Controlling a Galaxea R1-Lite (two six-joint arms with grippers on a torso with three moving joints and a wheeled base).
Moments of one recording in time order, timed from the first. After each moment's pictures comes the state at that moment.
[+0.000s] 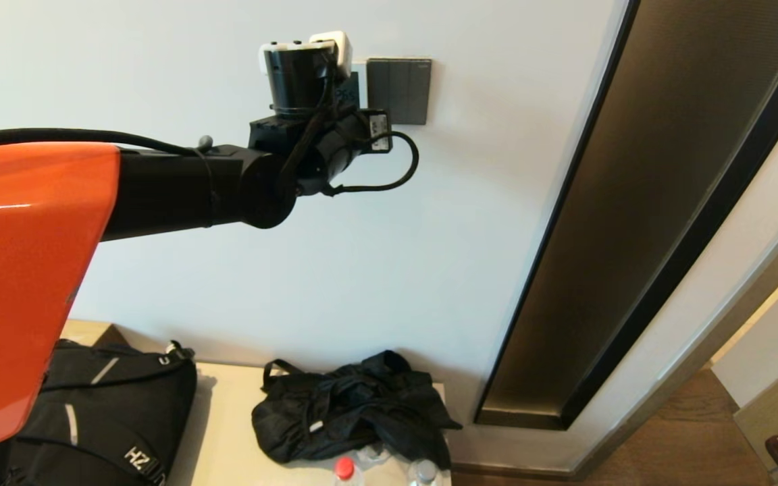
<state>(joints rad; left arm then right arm) -0.62 2.16 -1.92 -0.35 0.28 -0.08 0.00 0.01 0.00 0.00 0.01 -0.03</state>
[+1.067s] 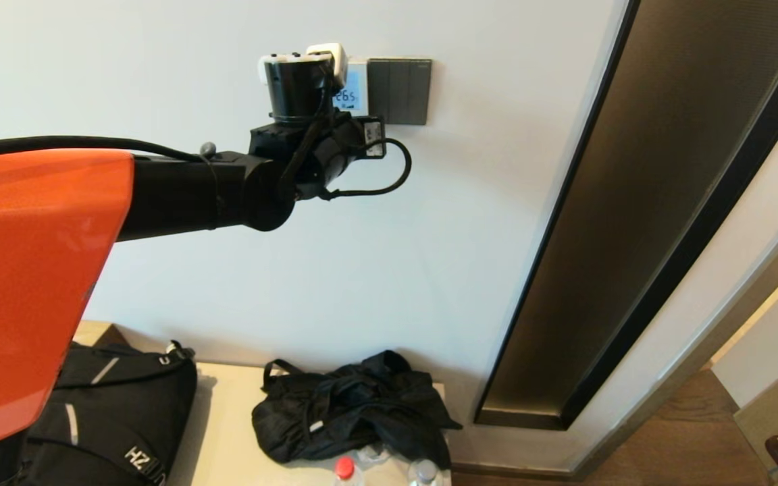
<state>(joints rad) -0.58 2.18 -1.92 -0.35 0.27 -0.08 0.00 0.01 0.00 0.00 0.01 -0.03</state>
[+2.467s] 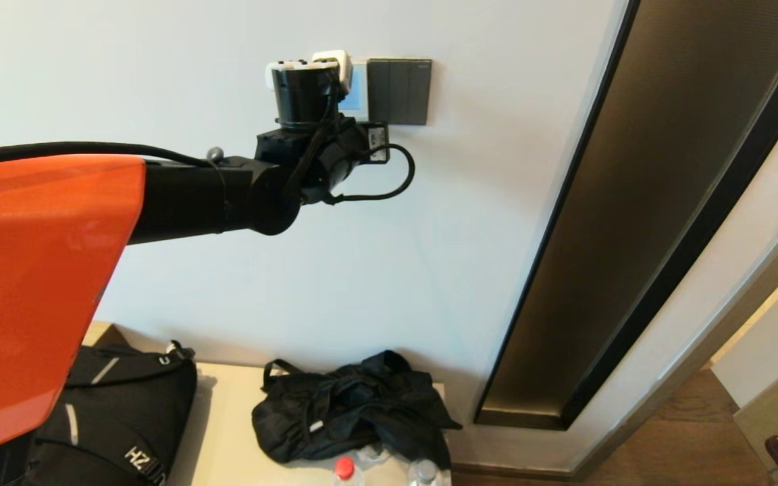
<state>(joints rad) -0.59 2.20 -1.92 -0.36 0.27 -0.08 0.00 0.01 0.00 0.00 0.01 -0.03</state>
